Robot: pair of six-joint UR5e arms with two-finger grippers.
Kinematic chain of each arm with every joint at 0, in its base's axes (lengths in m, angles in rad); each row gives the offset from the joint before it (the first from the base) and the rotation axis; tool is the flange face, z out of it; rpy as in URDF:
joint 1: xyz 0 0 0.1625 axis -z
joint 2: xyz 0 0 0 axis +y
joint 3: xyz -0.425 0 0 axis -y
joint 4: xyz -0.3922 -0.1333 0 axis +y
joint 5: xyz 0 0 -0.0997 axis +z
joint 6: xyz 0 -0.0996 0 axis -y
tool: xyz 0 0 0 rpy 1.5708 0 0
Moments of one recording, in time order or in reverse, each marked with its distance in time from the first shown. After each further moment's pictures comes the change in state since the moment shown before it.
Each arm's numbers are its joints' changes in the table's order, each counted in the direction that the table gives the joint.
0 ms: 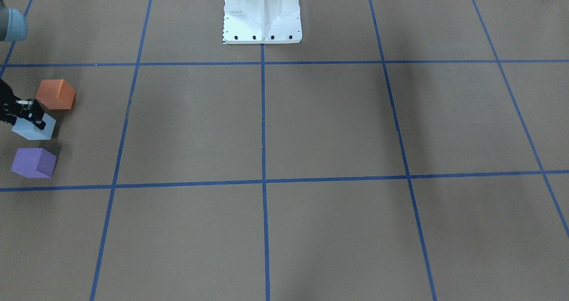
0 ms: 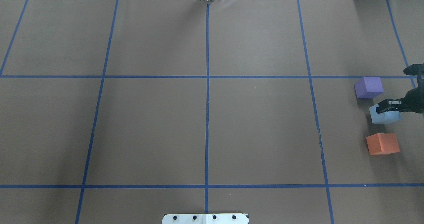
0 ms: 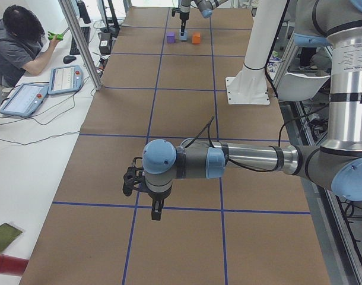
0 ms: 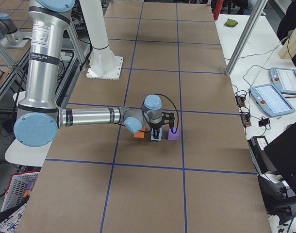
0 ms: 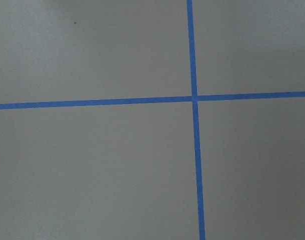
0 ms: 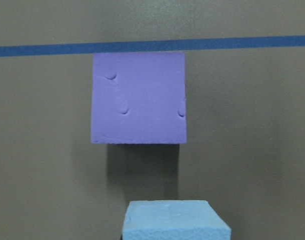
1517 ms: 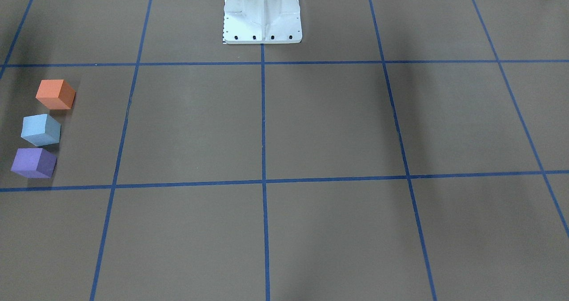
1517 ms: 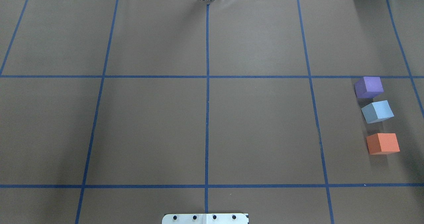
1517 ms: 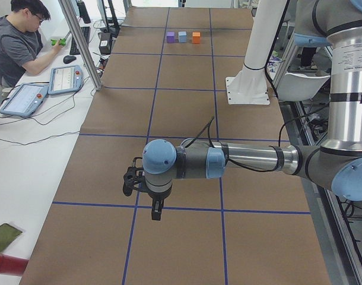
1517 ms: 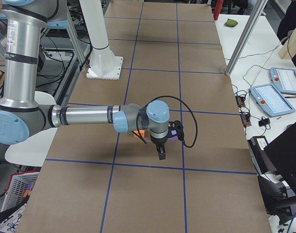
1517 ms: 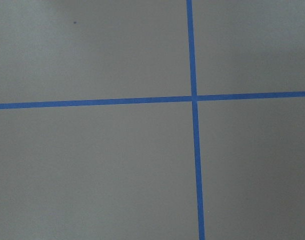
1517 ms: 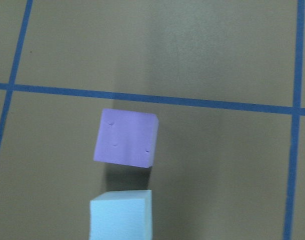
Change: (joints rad) left arm 0.000 -0.001 0.001 0.000 0.003 0.001; right arm -0.550 0.004 0.102 0.619 -0.196 -0.965
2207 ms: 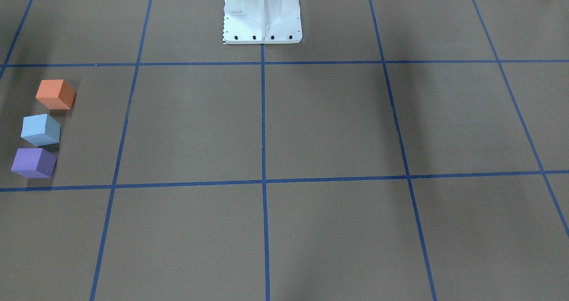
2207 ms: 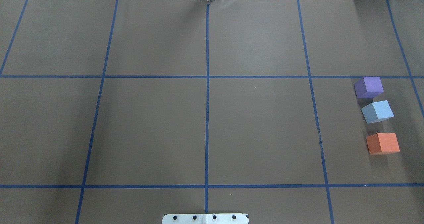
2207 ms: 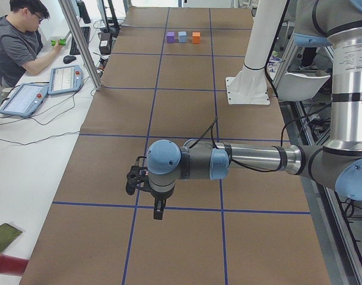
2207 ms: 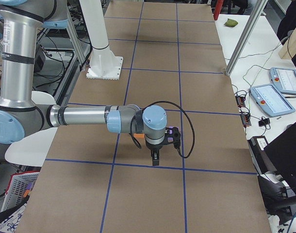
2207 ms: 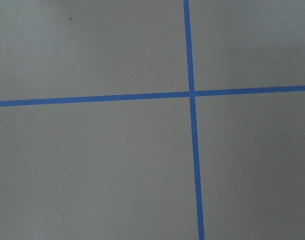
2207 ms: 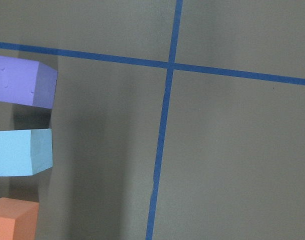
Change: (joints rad) left arm 0.000 -0.023 -0.032 0.029 0.009 0.010; right arm -0.049 0.007 0.007 0.074 -0.024 0.030
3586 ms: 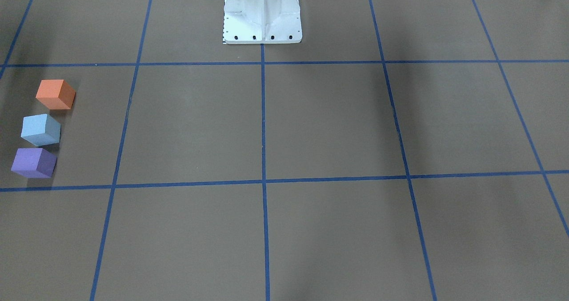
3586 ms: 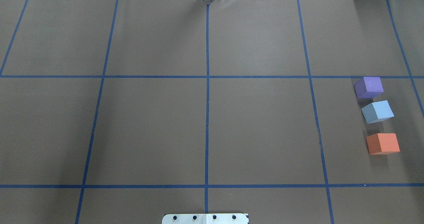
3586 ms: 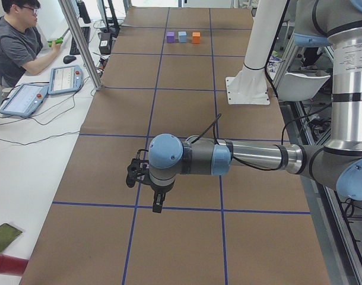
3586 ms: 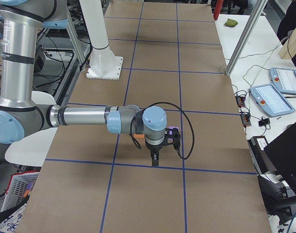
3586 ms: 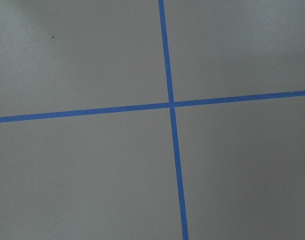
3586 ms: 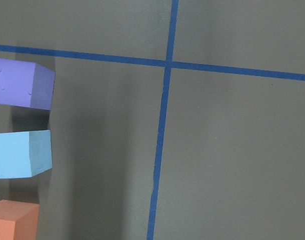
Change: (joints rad) left arm 0.000 -0.006 -0.018 0.005 0.034 -0.001; right arm 0.001 0.000 -0.005 0.000 0.000 0.003
